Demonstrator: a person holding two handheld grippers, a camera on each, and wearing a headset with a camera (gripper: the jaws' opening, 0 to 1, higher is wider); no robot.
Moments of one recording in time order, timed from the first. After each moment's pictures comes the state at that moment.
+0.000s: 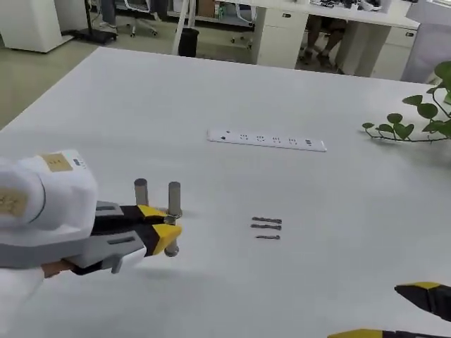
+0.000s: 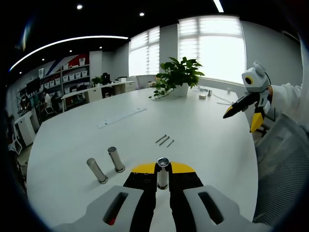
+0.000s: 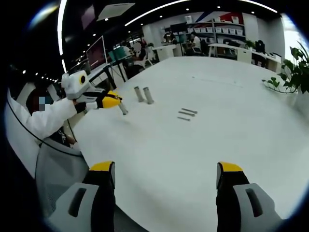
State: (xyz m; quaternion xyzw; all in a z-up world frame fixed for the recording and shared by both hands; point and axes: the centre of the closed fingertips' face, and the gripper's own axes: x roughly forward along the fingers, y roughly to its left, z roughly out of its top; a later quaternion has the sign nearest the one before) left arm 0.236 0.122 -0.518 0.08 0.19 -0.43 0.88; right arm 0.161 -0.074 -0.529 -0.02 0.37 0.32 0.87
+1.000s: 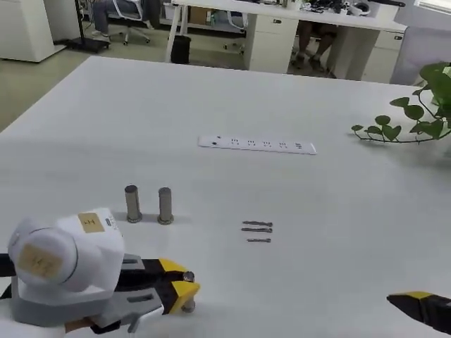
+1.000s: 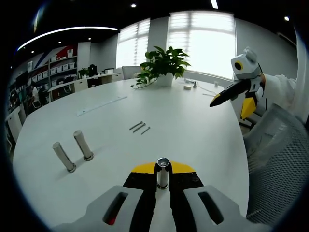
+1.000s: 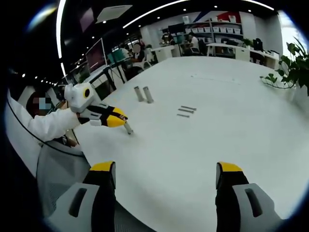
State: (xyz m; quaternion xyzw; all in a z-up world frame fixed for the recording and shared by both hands) left arm 0.208 0.089 -0.559 0.08 0.22 -0.47 0.85; right arm 0.153 -0.080 -0.532 -0.01 0.37 0.31 0.88
